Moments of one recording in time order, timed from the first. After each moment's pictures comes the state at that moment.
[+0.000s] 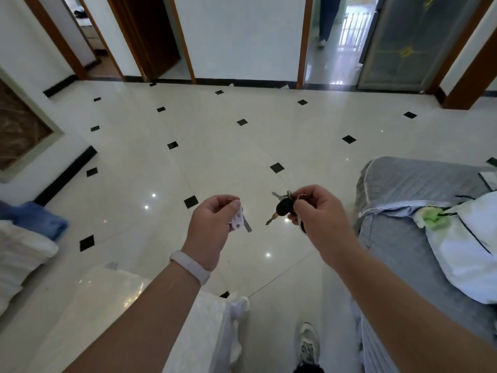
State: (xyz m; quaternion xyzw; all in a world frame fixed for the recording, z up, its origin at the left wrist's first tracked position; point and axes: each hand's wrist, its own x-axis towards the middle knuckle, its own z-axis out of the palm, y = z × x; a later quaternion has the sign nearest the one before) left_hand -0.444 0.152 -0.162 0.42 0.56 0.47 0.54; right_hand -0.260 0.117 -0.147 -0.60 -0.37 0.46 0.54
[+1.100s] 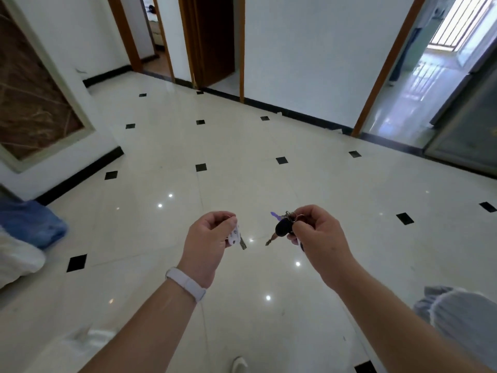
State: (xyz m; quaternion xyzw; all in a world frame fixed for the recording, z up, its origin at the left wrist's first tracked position) left_hand -0.516 0.552 -0.173 0.31 0.59 0.56 0.50; right_hand -0.323 0.561 -0.140 -0.58 -0.47 0.50 0.43
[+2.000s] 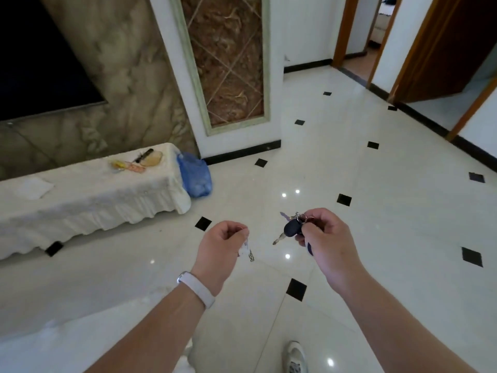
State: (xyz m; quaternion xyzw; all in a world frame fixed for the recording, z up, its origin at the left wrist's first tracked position) left_hand -0.782 0.698 -0.175 0.10 0.76 0.60 0.24; right_hand -0.655 0.840 -0.147 -0.38 -0.62 0.65 0.23
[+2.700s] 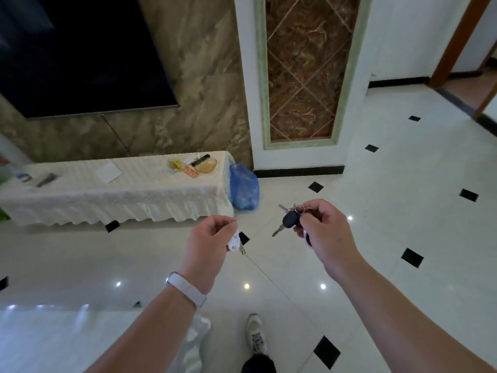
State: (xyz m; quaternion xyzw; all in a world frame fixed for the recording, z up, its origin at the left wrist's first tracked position) left_hand -0.936 0.728 -0.141 -0.02 0.75 0.65 0.10; right_hand -0.866 0.919 -0.122 -0.23 -0.67 0.69 0.14
